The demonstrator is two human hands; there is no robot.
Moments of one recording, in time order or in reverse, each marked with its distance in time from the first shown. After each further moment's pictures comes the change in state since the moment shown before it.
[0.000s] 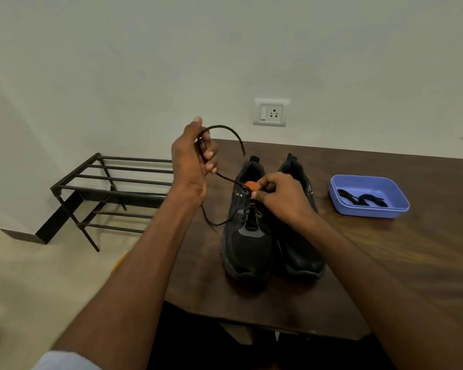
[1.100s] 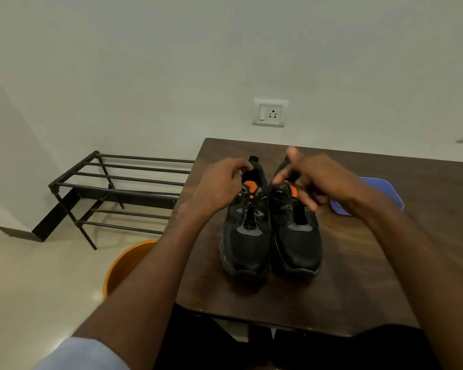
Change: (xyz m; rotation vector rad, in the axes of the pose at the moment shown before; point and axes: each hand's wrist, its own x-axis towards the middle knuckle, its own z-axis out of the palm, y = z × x) left_hand 0.001 -0.046 0.001 1.205 -0.343 0.217; right_hand -0.016 -0.014 -0.094 0.217 -0.362 0.022
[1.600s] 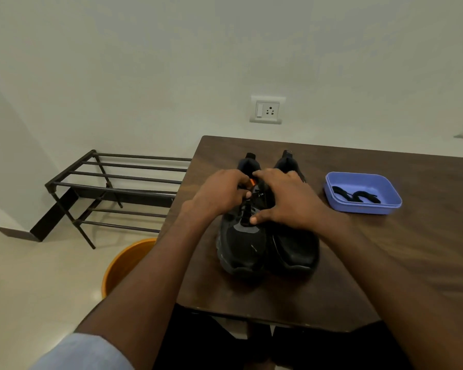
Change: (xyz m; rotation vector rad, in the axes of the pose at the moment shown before) left_hand 0.000 -0.002 0.016 0.246 -0.206 0.046; right_hand 0.026 0.030 0.055 -0.745 0.080 -0.061
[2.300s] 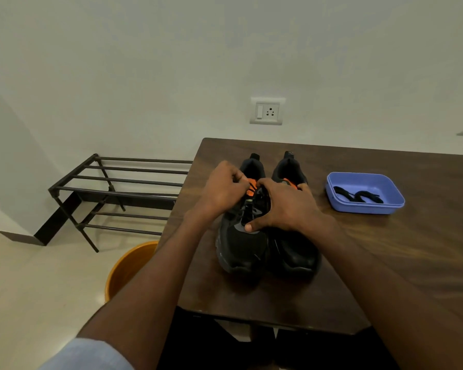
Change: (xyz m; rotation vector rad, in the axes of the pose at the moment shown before) left_hand 0.002 0.003 0.004 -0.420 0.170 -0.176; right_hand 0.008 0.001 0.013 -0.023 -0.047 0.113
